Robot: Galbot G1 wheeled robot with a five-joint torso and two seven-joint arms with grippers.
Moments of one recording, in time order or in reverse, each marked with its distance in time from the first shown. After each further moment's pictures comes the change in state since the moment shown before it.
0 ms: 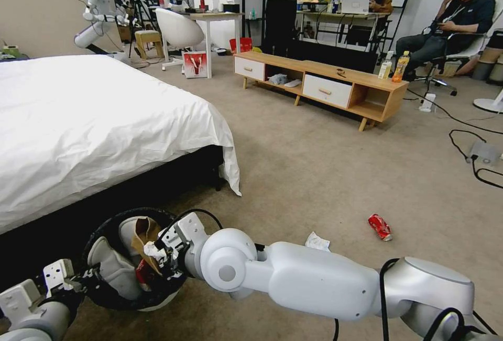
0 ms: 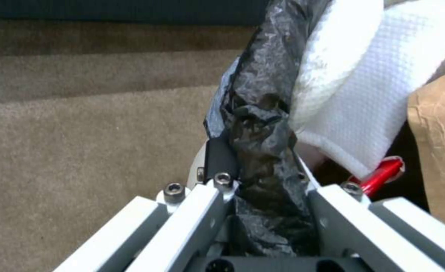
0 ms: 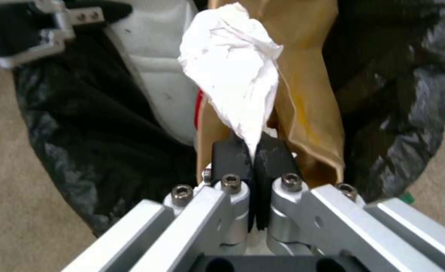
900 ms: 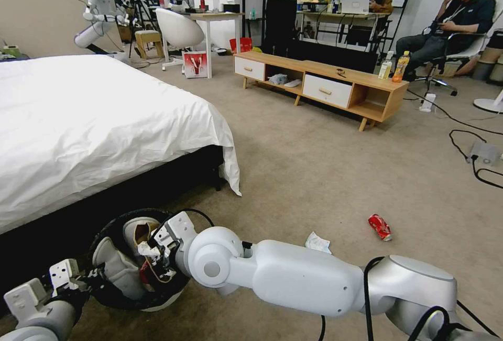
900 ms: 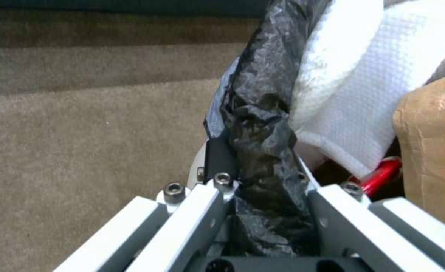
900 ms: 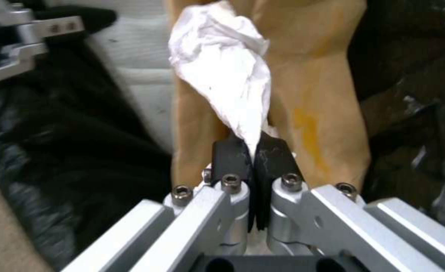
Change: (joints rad) left arm -0.009 -0.008 0.027 0.011 0.011 0.000 0.004; right arm -0.001 0.058 -0.012 -0.109 -0.024 0.004 -0.017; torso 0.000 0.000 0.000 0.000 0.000
